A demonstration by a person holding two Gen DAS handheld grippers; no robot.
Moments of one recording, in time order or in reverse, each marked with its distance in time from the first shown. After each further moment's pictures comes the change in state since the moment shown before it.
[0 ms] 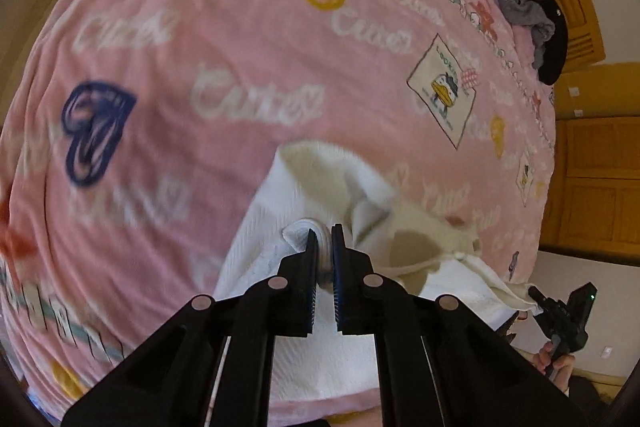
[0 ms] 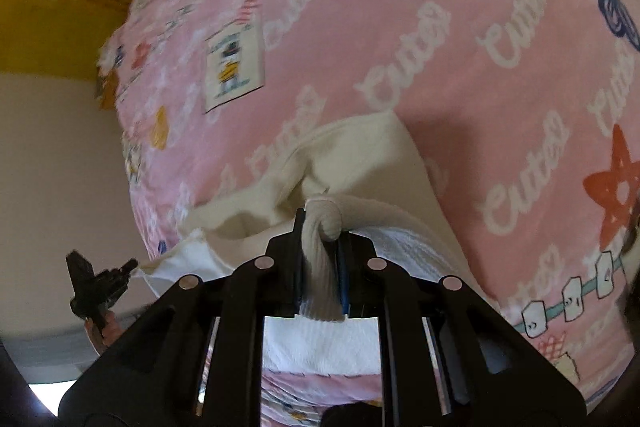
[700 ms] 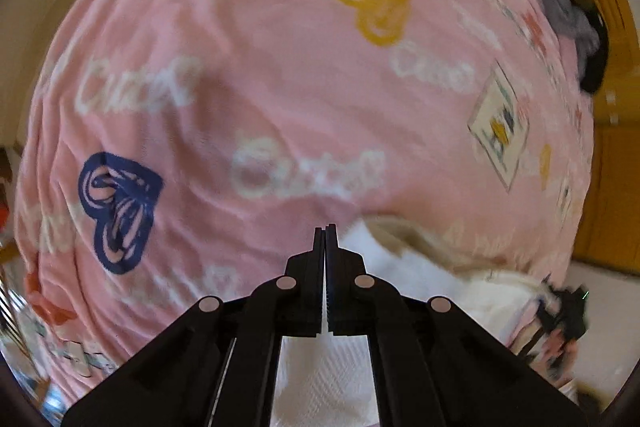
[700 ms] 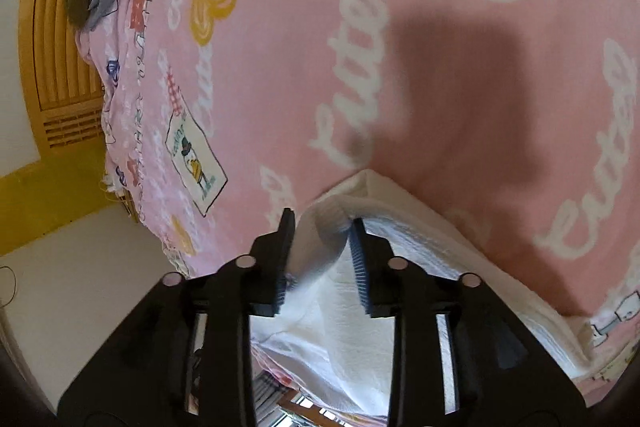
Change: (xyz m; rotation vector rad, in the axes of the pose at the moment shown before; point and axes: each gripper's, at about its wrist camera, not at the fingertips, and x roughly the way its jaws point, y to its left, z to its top) left arm 0.026 0.019 0.075 0.022 0.018 0.144; right arm 0.081 -0.084 0.067 0.465 0.031 0.192
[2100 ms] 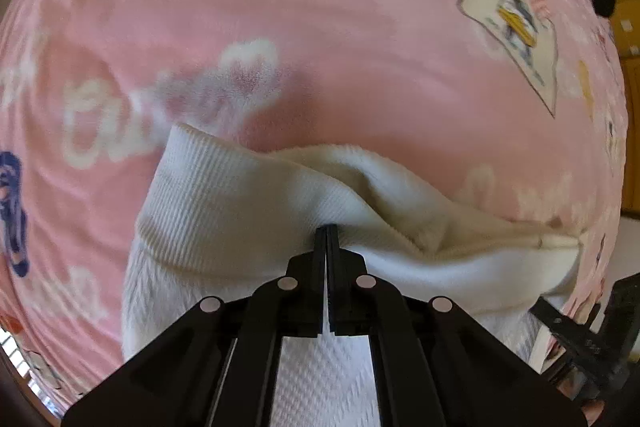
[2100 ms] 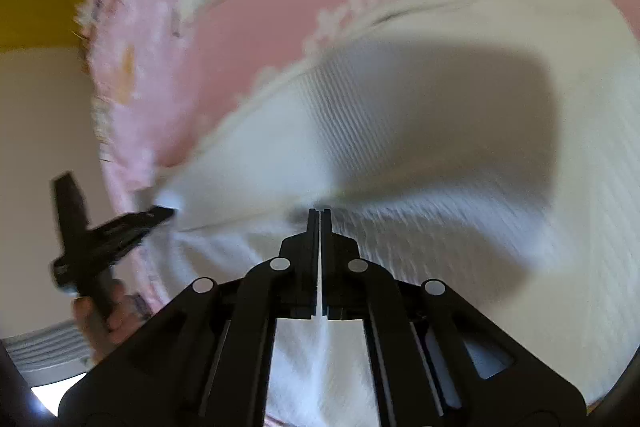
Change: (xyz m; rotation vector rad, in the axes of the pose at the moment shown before) left arm 0.126 -0.080 -0.043 0.142 0.052 0.113; right arm 0.120 0.050 -0.147 -0.475 0.114 -0.167
